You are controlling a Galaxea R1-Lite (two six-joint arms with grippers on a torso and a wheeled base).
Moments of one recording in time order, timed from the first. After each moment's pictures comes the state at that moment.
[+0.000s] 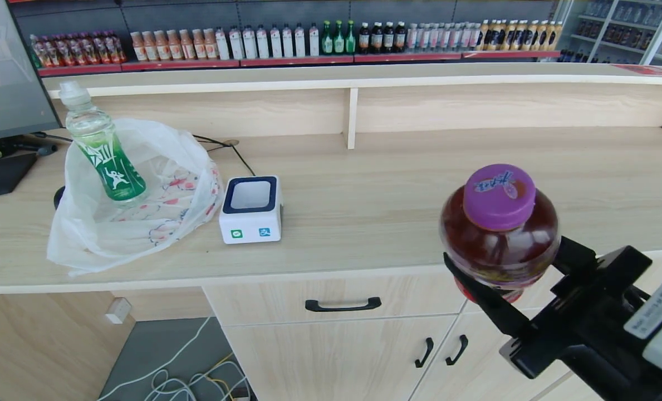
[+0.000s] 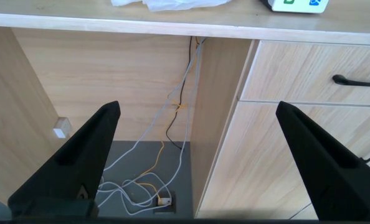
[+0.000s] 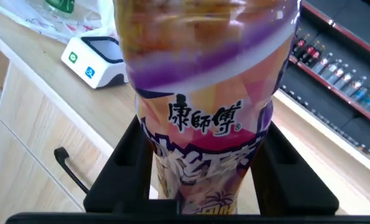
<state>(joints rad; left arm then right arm) 0.00 0.00 0.00 0.00 0.00 0.00 0.95 1.46 -0.24 -1.57 -0.27 -0.81</state>
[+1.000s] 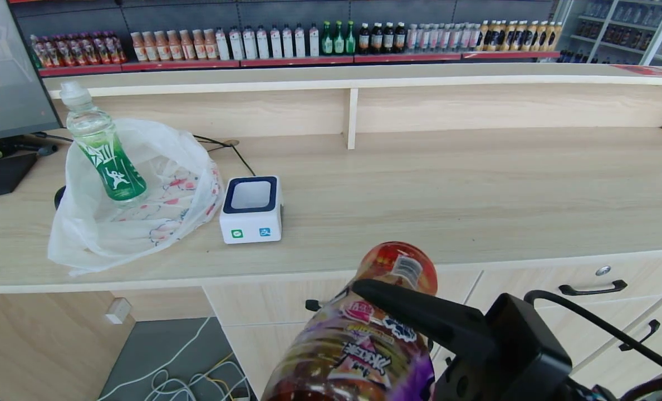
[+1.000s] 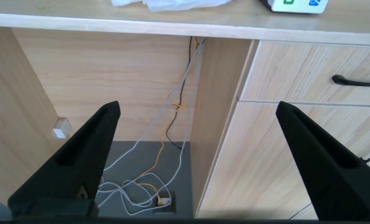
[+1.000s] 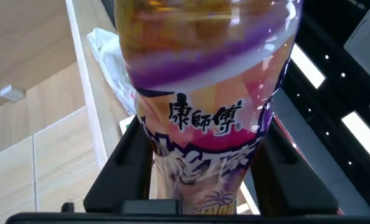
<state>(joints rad) 0.00 0.00 0.00 0.00 0.00 0.00 1.13 1.62 -0.37 -1.57 0.04 -1.28</state>
